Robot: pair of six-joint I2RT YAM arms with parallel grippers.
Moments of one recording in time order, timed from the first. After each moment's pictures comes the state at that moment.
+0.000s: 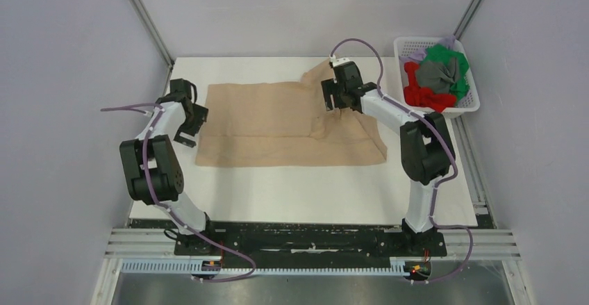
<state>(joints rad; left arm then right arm) 0.16 1.70 1.20 -0.72 -0.25 -1.08 0.44 1.92 1.44 -0.33 0.19 0.10</state>
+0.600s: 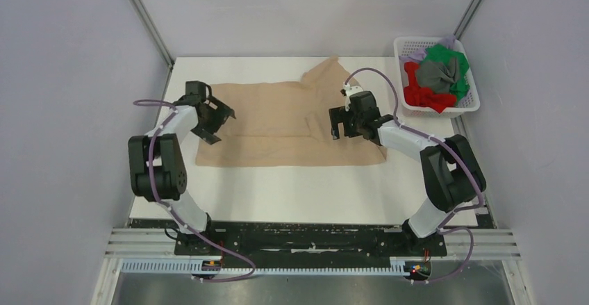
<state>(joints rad) 0.09 1.65 1.14 -0.54 0.04 -0.92 0.42 1.64 0.99 -0.13 0.02 0.14</state>
